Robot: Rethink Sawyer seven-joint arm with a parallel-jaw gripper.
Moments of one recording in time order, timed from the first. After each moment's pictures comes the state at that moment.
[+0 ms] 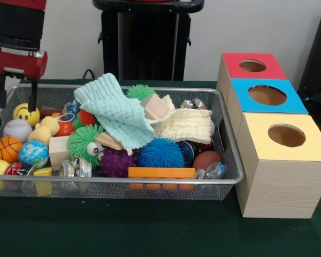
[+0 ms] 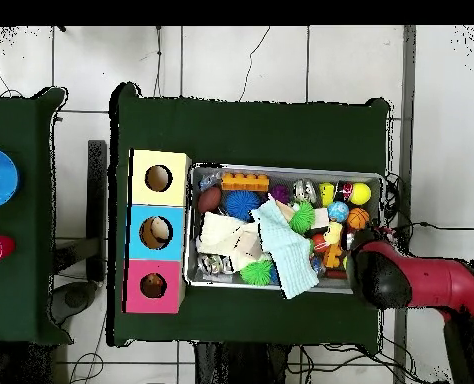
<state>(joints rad) -0.94 -0.71 0.40 1.74 -0.83 0.30 1.72</state>
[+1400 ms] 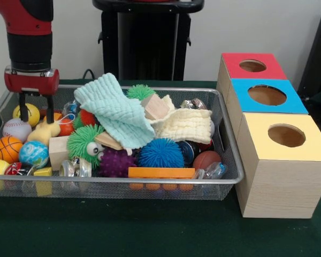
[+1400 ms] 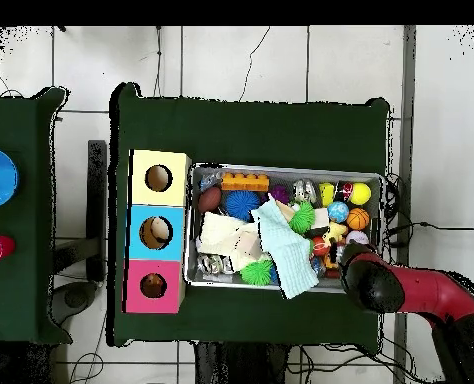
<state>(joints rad) -1.00 -0.57 0.40 1.75 -0.79 0.30 1.72</state>
